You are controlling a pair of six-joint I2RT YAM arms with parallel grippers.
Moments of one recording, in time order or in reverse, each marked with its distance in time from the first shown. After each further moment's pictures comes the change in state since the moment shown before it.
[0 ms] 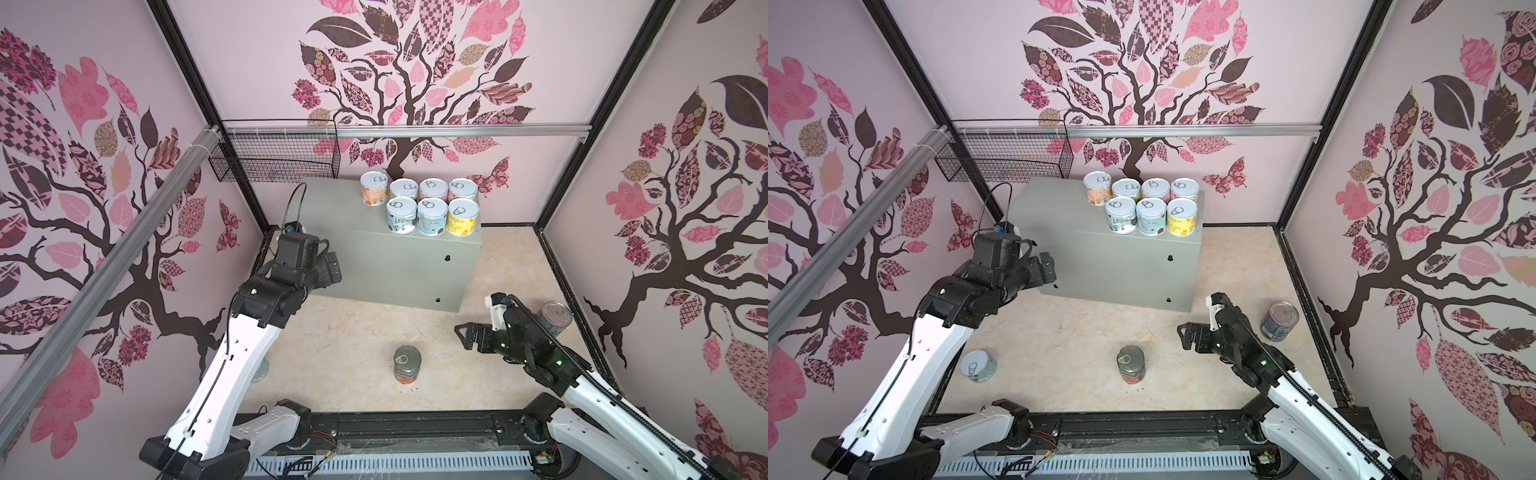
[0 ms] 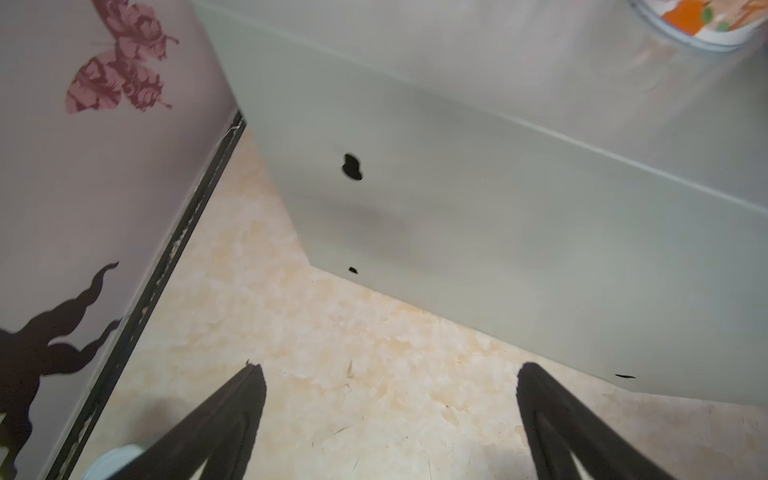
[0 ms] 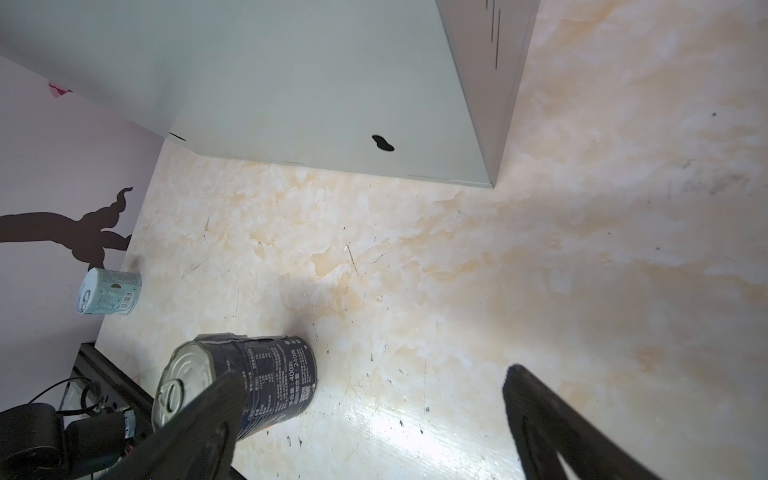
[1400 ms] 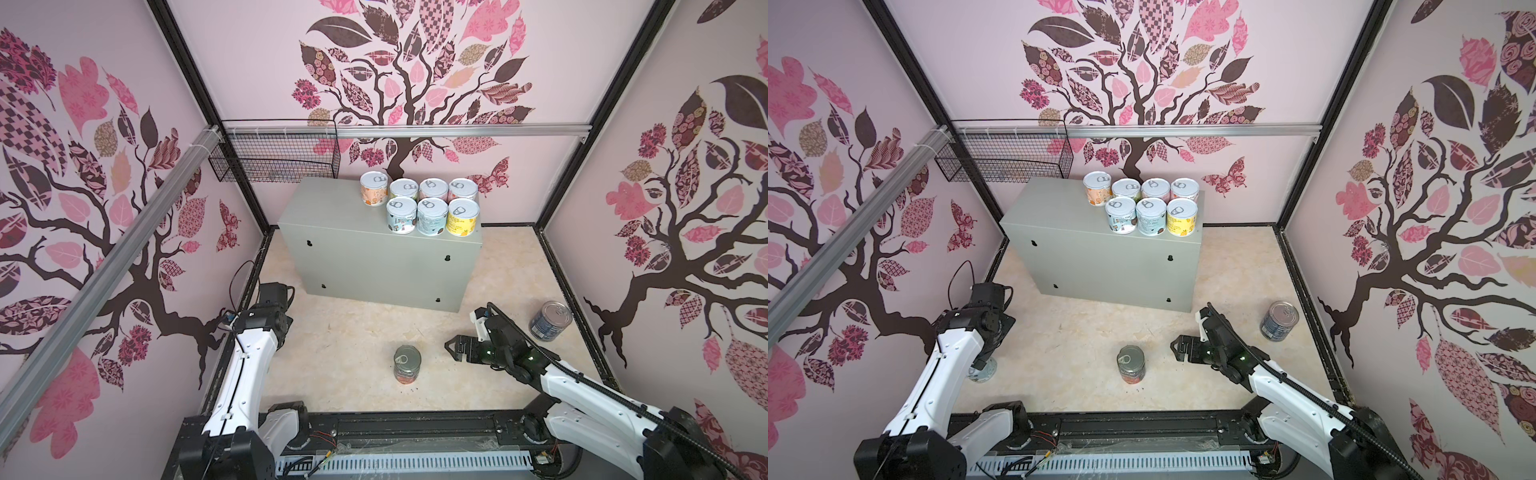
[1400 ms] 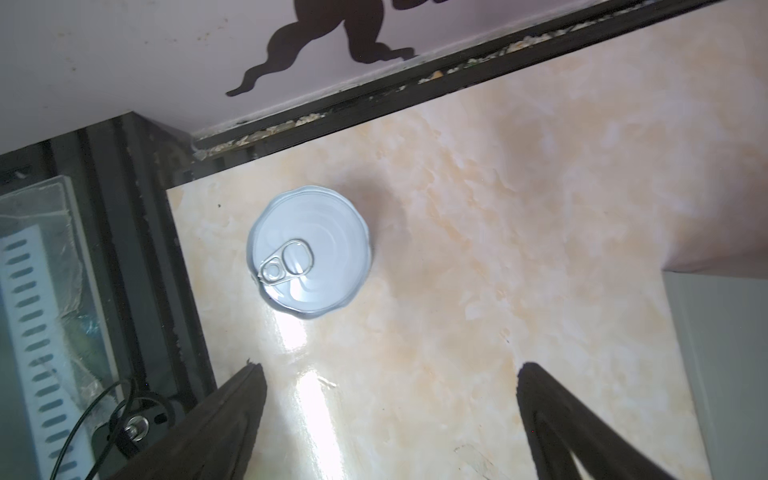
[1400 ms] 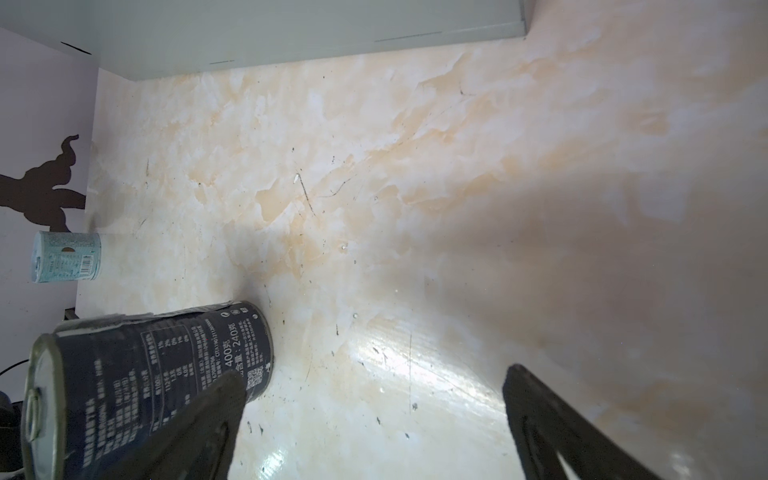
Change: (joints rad) left arm 0.496 -0.031 -0.555 -0.060 -0.112 -0.602; right arm 0.005 0.227 -0.169 0.250 -0.113 0.059
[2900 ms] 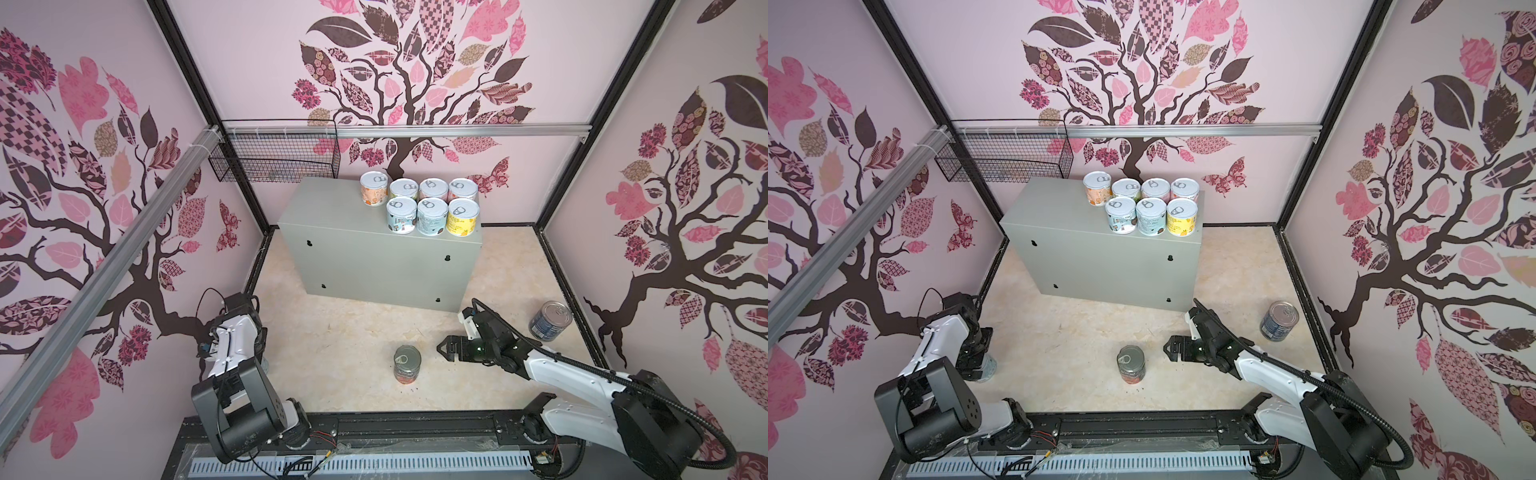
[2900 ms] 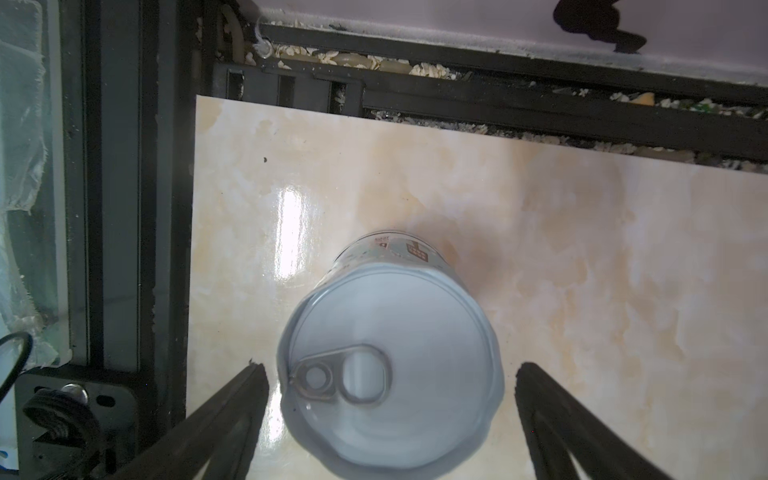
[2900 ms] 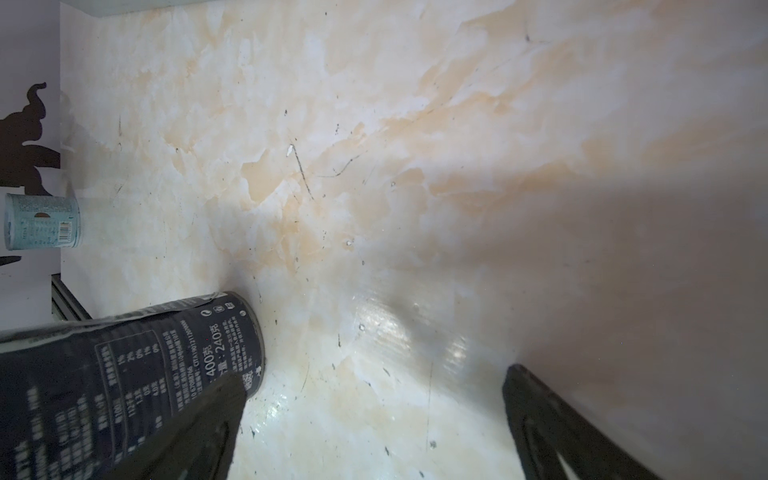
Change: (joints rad) left arm 0.376 0.235 -0.055 0.150 0.173 -0.100; right arm 0.014 0.216 0.049 0.074 -0.071 -0.042
